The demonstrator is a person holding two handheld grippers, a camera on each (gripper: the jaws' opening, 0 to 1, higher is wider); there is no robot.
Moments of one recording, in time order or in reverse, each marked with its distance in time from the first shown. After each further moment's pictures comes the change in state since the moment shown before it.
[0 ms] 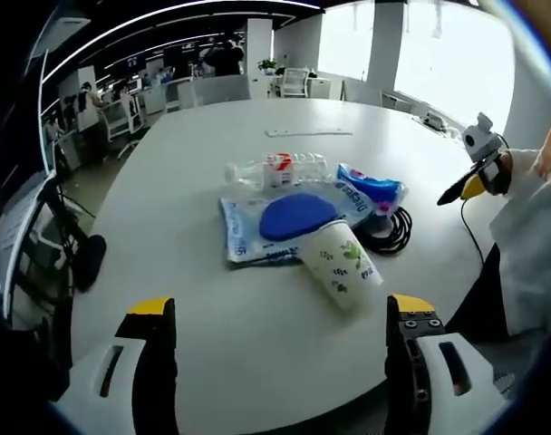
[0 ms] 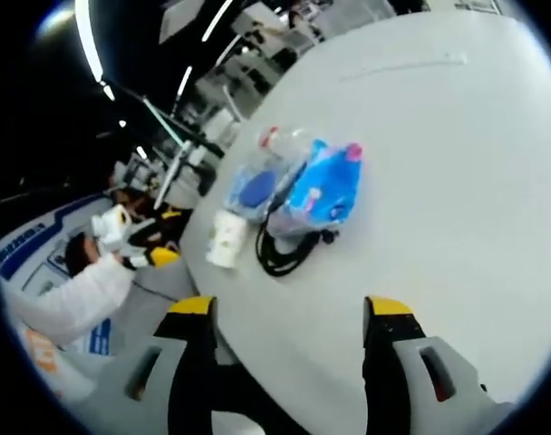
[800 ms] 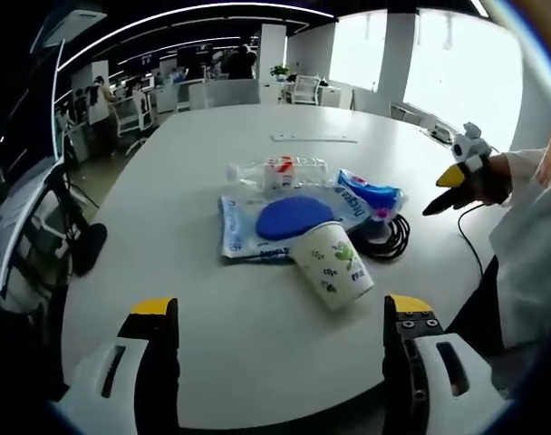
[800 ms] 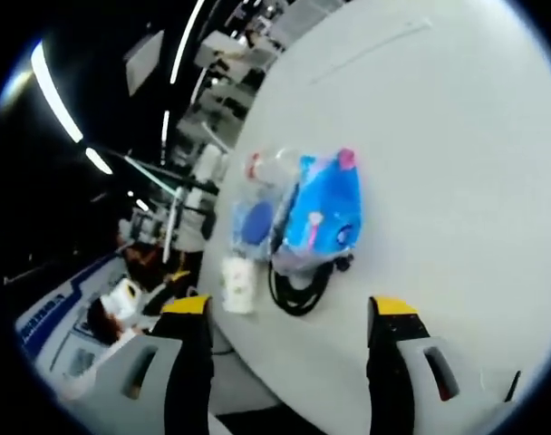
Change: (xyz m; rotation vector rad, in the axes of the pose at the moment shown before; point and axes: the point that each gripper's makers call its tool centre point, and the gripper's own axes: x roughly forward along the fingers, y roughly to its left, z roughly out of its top) left arm -0.001 -0.013 -0.003 -0.057 -0.036 0.024; right arm 0.032 0.002 0.033 0.273 -0.087 0.045
